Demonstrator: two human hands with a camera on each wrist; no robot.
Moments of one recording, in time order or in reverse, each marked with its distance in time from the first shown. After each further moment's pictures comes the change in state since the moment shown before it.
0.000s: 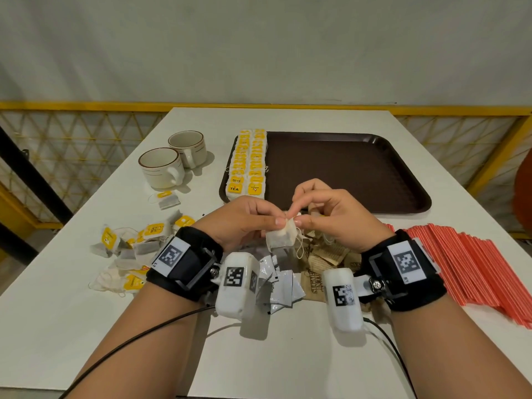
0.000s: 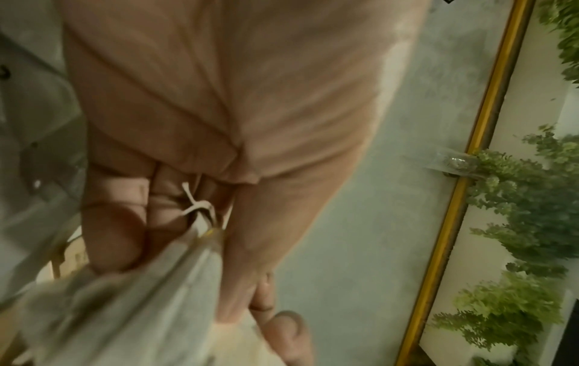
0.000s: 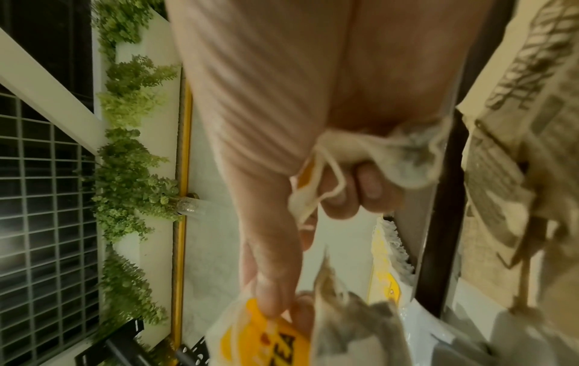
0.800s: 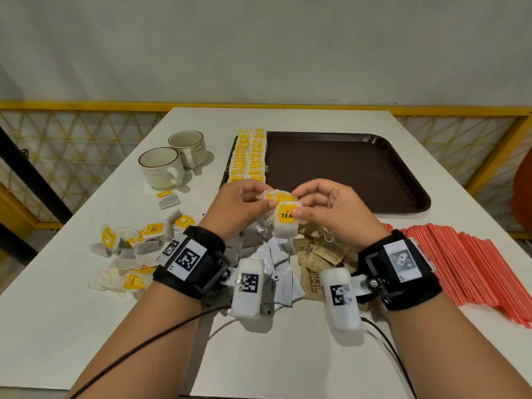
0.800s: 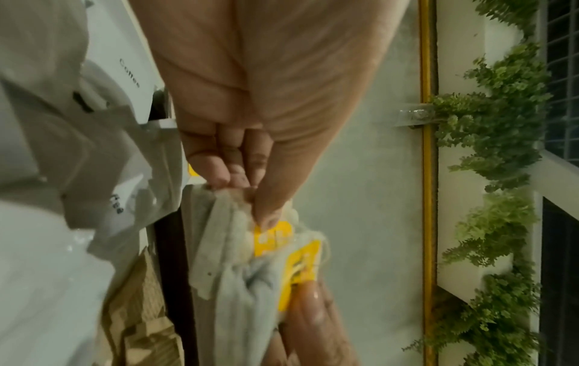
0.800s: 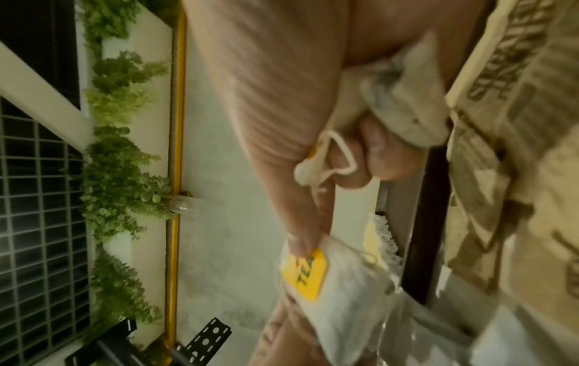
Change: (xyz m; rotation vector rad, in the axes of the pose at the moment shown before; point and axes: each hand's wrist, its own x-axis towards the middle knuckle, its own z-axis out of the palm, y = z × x) left_hand 0.008 -0.001 -0.004 0.260 0.431 0.268; right_hand 0.004 0.004 0.004 0.186 0.182 0.171
